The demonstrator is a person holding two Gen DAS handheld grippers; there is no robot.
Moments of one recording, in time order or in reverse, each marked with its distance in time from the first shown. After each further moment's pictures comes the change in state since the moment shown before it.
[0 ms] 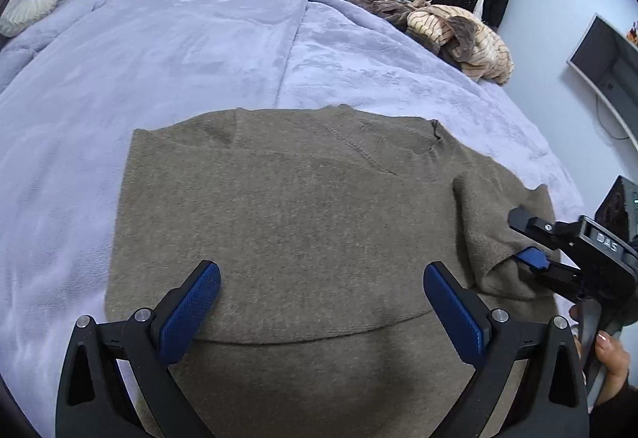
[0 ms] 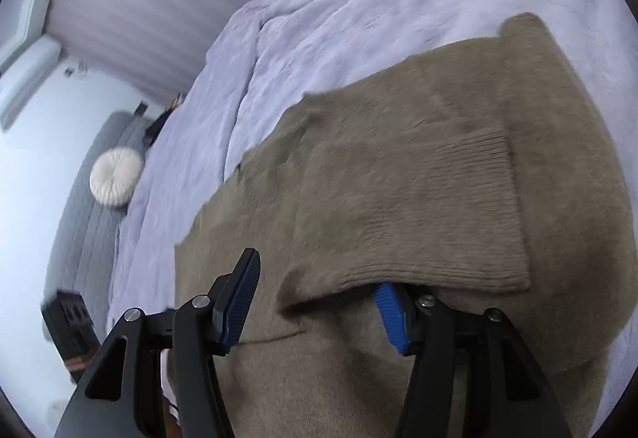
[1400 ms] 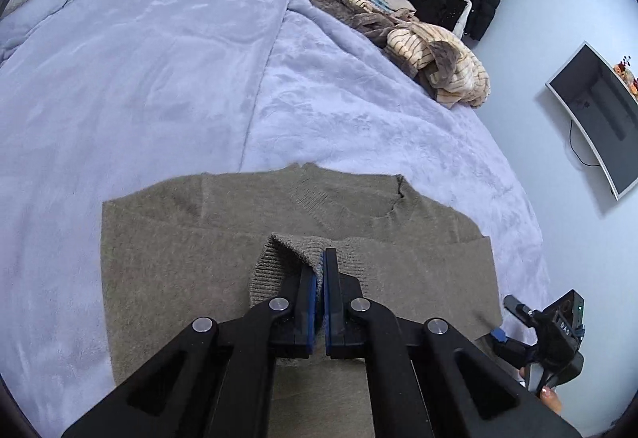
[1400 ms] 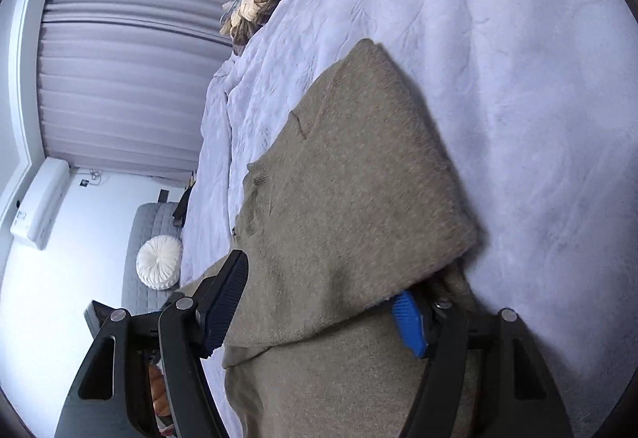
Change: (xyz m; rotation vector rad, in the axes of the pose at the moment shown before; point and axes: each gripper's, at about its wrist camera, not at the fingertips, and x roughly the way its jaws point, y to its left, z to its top) left arm -0.003 0.003 0.073 -0.043 0.060 -0.114; right arm -0.060 -0.084 -0.014 0.328 -0.098 0.154
